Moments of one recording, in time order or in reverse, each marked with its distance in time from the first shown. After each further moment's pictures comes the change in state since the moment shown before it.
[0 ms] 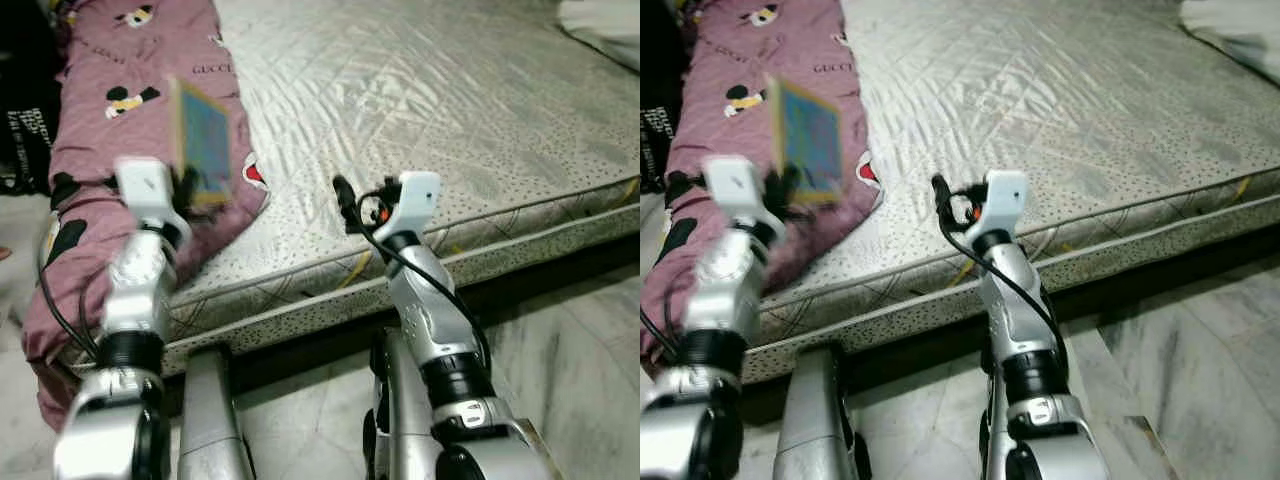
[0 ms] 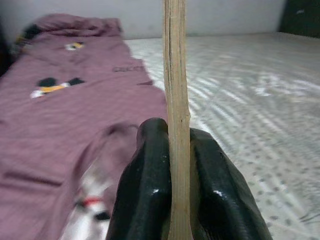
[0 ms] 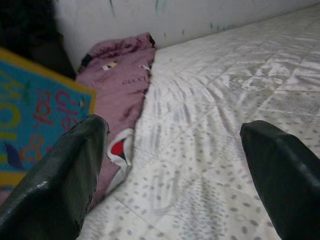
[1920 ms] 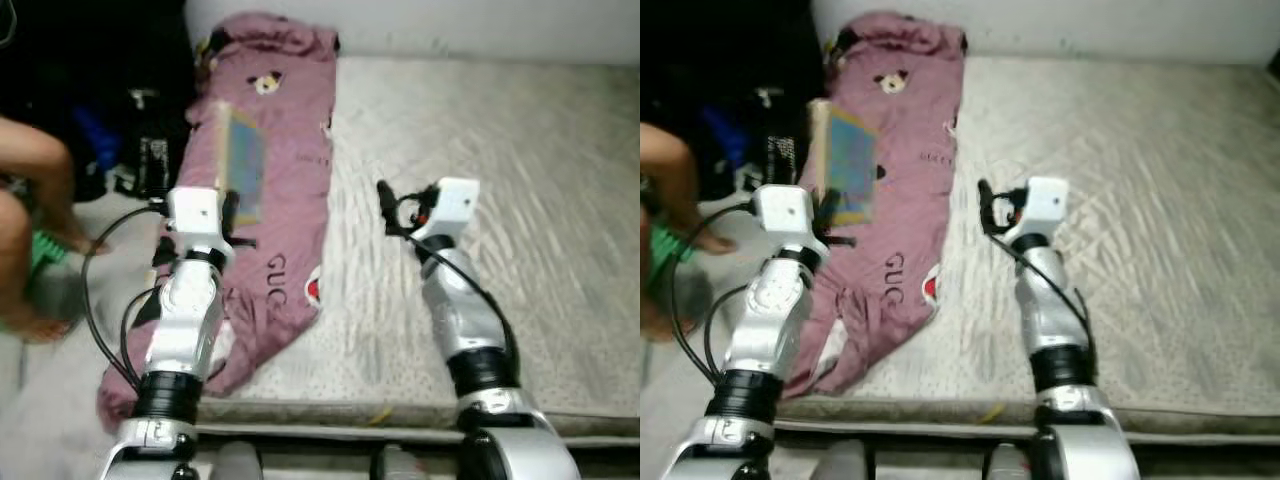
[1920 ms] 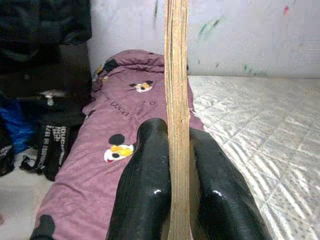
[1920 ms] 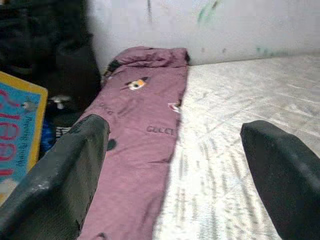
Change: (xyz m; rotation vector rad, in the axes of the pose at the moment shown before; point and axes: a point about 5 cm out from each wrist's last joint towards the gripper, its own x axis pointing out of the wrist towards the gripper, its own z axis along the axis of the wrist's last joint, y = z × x) left arm -0.022 -0.042 -0.006 0.034 0.004 -0.019; right arm -0.004 -0.042 -0.008 -0.053 0.027 -0.151
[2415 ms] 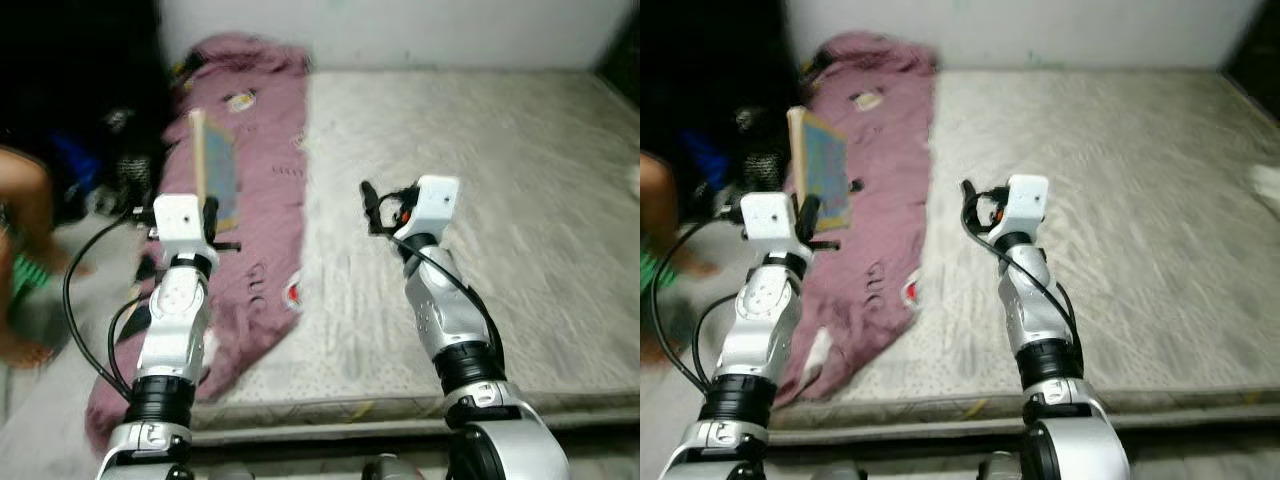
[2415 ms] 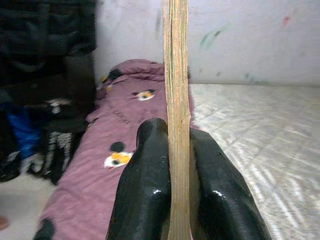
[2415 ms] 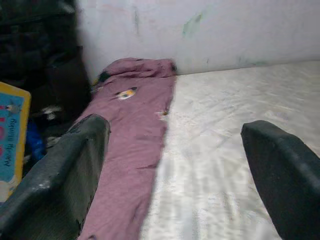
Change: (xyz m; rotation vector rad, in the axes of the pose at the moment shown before) left arm -0.001 0.006 -0.005 -0.022 0.001 0.066; right arm 0.003 -0.003 0.000 -0.037 0.011 -0.019
